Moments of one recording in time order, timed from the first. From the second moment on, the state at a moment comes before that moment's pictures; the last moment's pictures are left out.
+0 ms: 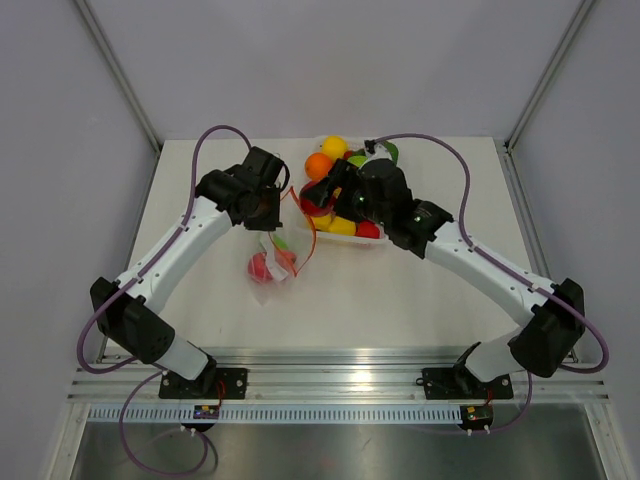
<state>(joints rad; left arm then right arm) -0.55 1.51 1.56 -1.09 -0.16 -0.45 0.73 1.46 1.34 -0.24 0.05 0.91</state>
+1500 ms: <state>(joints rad) -0.54 1.48 1.56 -1.08 -0.10 -0.45 0.54 1.54 1.46 -0.55 0.30 0.65</state>
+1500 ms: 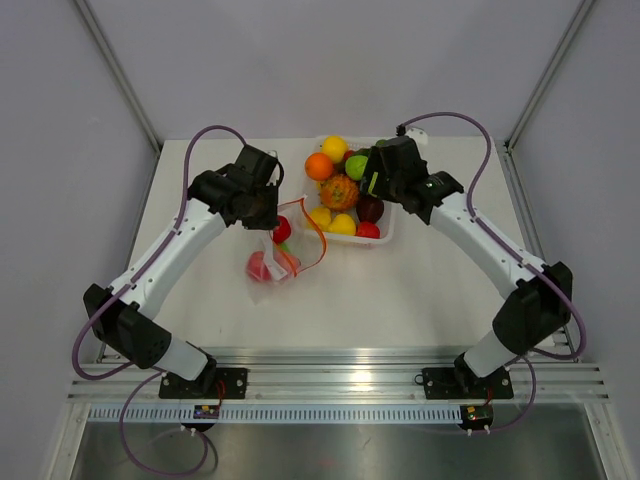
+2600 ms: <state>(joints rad) -0.54 1.48 1.56 -1.08 -0.10 -0.45 0.46 1.97 1.78 -0.59 0.36 0.24</state>
